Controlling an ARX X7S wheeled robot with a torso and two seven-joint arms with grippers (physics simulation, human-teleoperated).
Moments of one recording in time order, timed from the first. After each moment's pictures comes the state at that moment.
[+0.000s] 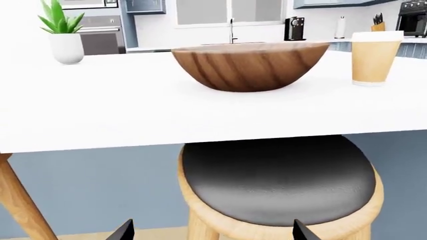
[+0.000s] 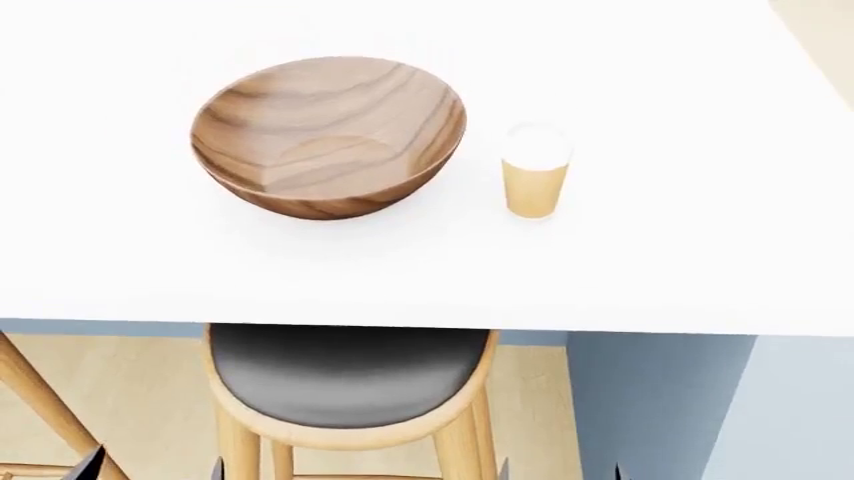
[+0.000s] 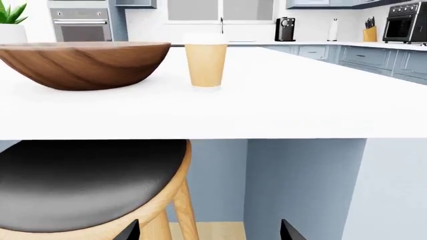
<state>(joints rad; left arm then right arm) -0.01 -0.19 0.22 0.02 -0.15 0.01 -0.18 0.03 0.17 -0.21 0.00 0.17 -0.01 0.22</state>
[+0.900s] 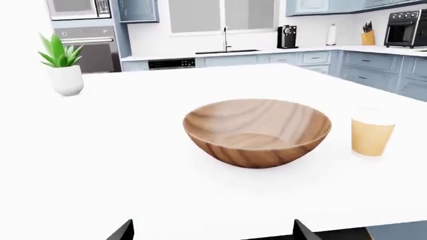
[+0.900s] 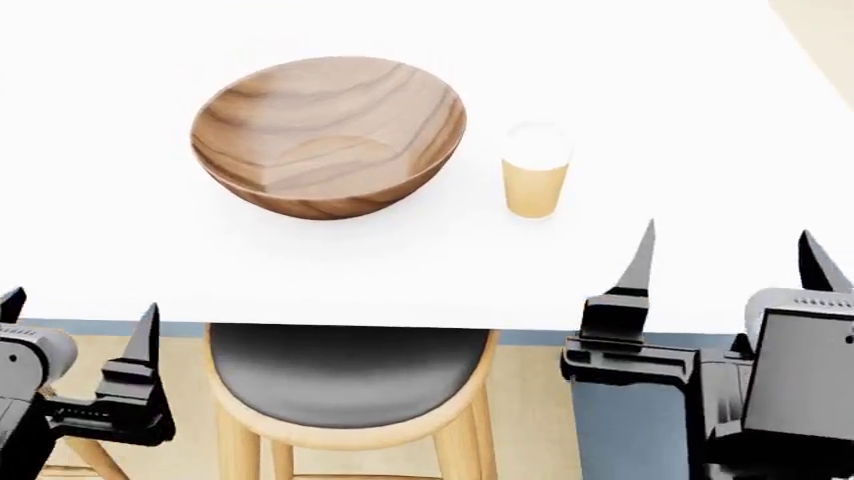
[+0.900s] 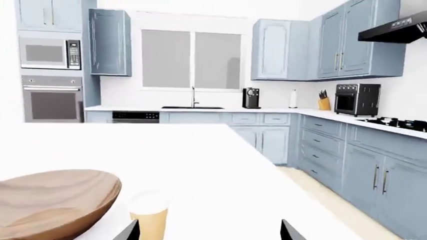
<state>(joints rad) -0.32 -0.19 -0.03 0.64 -0.22 -0.94 -0.01 0.36 0.24 0.12 -0.67 0.25 0.82 0.14</state>
